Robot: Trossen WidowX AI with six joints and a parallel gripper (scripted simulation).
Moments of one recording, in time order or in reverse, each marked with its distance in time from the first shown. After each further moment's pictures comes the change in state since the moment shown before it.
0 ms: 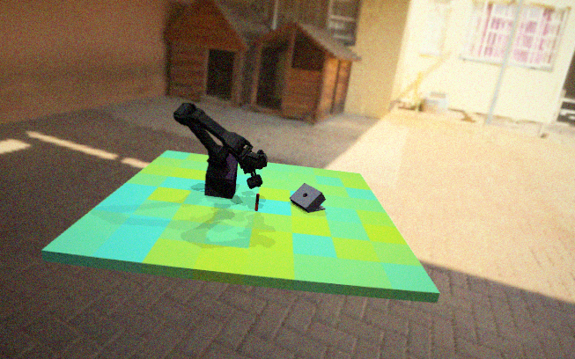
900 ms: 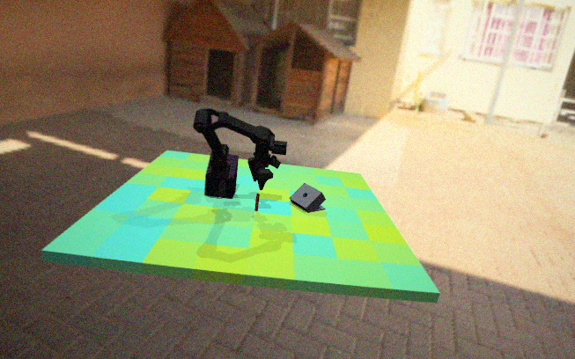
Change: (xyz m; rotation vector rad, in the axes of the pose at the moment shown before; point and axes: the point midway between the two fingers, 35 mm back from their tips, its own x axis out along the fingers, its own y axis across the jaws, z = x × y) arm -0.002 -0.030 0.014 -0.089 0.581 -0.475
